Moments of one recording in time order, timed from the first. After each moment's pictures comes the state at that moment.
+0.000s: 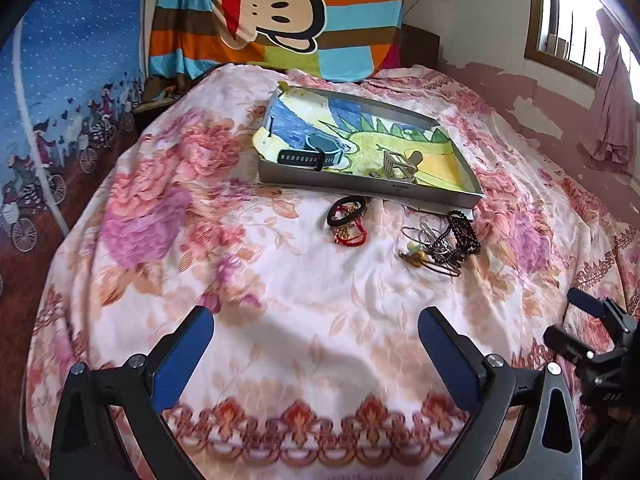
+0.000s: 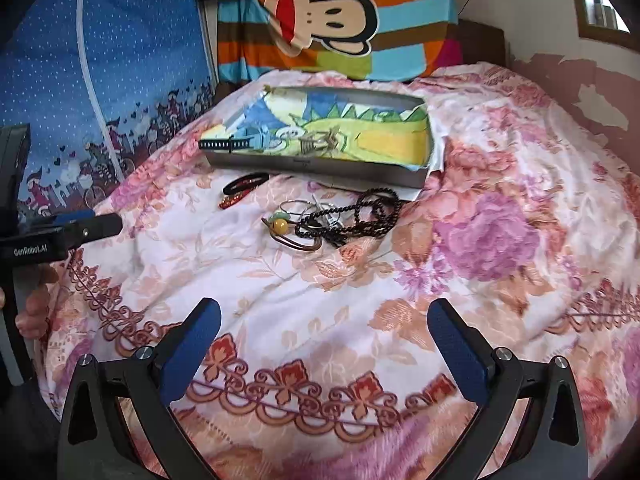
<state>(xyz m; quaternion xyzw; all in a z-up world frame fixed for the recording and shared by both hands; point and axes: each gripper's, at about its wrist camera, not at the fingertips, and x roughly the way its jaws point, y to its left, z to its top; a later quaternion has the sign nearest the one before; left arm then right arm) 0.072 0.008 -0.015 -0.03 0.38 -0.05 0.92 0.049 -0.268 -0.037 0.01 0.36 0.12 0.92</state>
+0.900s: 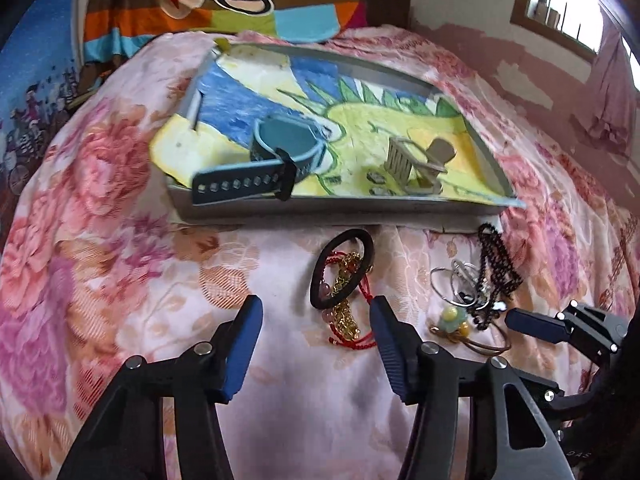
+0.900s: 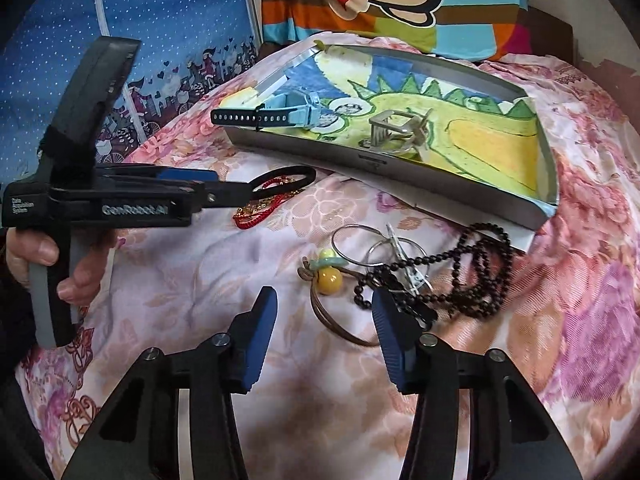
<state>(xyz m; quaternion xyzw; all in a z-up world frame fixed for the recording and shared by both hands) 0.219 -0.009 -0.062 0.00 0.44 -0.13 0.89 0.154 -0.197 -0.068 -0.02 0.41 0.21 0.89</state>
